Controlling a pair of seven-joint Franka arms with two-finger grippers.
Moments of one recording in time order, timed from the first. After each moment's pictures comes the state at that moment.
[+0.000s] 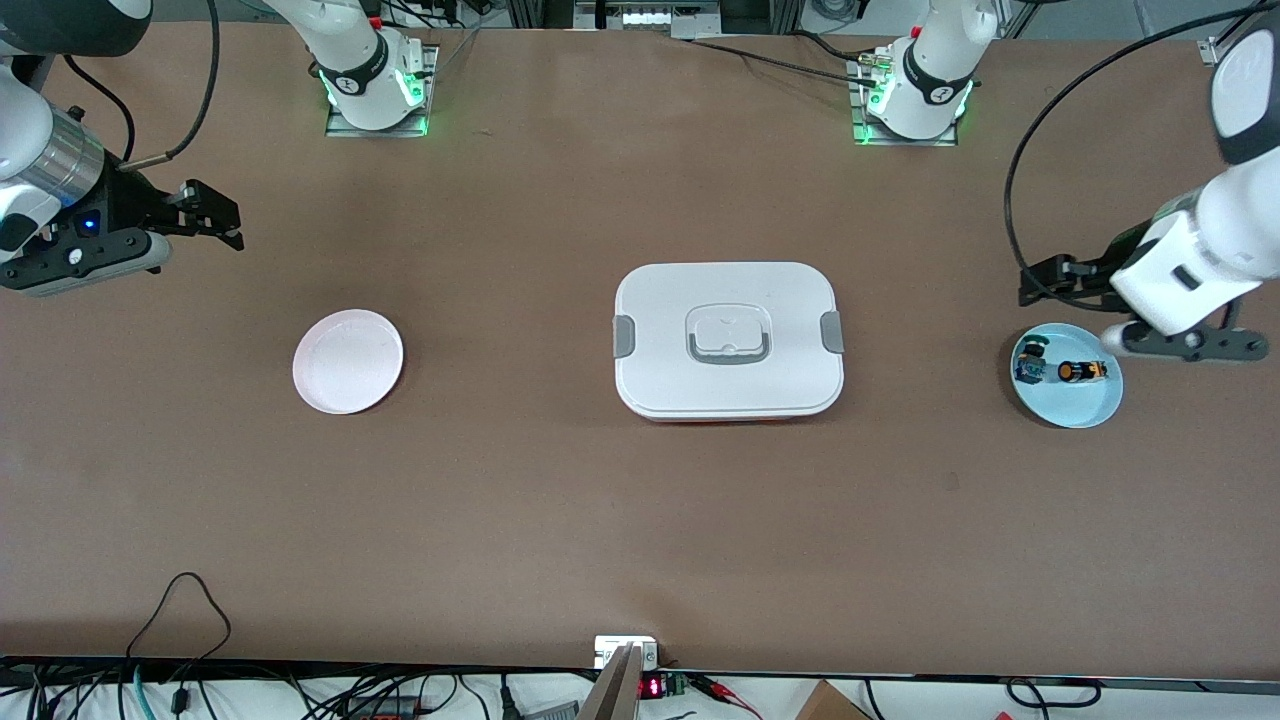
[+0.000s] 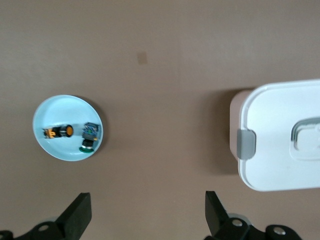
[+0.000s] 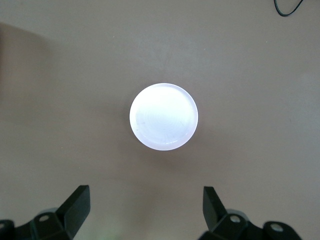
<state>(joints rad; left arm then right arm) -0.03 0.14 -0.02 -1.51 -0.03 1.58 -0.04 0.02 0.00 0.06 -1.70 0.00 1.65 -0.23</state>
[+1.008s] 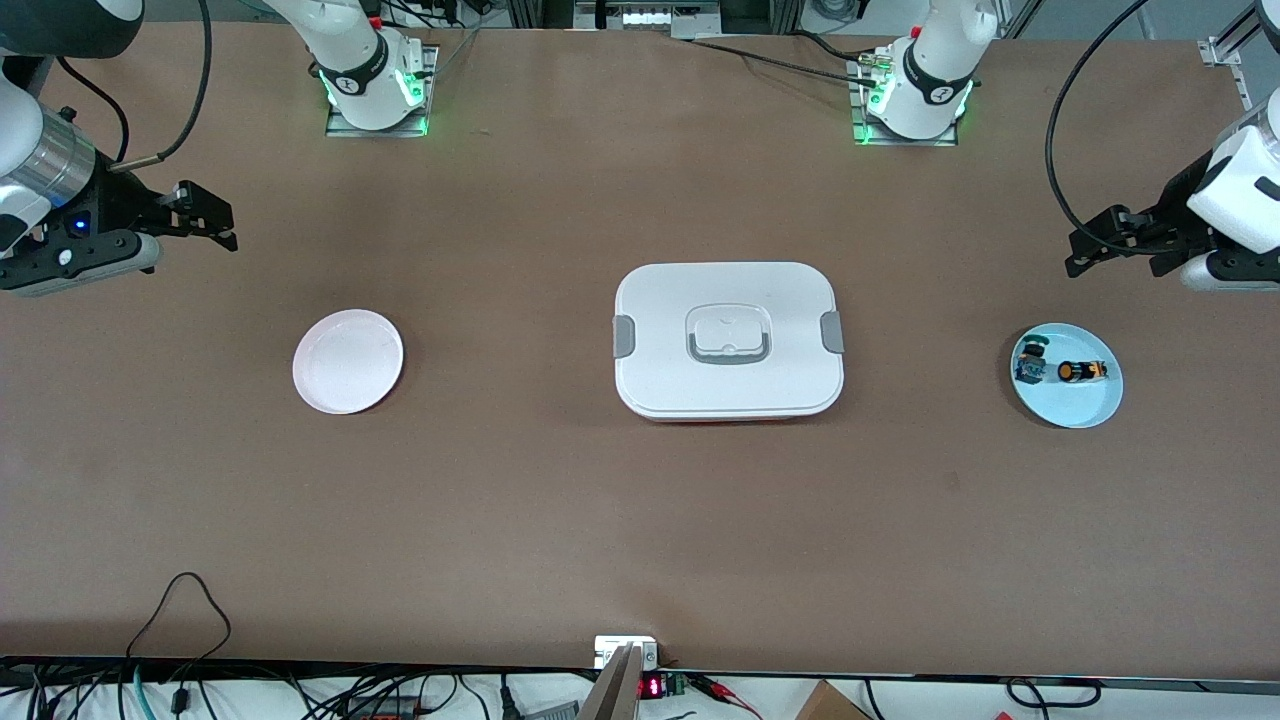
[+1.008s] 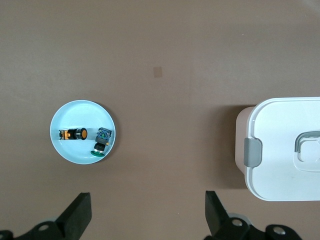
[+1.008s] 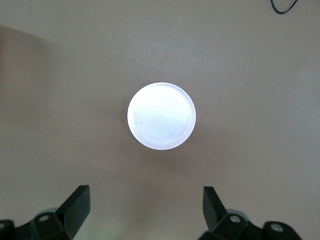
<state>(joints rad) -0.02 -0.02 0.01 -1.69 -0.03 1.68 -0.05 0.02 0.00 0.05 -1.70 0.00 1.65 -0.23</state>
